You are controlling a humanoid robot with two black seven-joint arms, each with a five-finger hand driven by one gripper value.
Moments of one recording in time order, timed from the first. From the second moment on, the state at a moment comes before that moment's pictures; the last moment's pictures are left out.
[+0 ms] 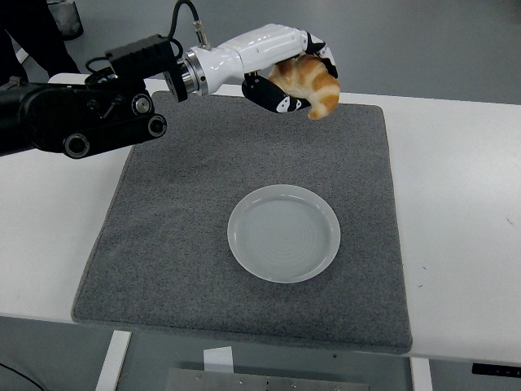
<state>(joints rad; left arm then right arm) -1.40 0.44 0.10 -1.17 1.10 0.32 -0.40 0.07 0.00 -0.16 0.12 0.08 -0.12 -0.03</state>
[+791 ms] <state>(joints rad) -1.11 0.34 0.10 -1.20 1.28 0.47 -0.42 0.07 0.00 -0.16 0.12 0.08 -0.12 -0.03</state>
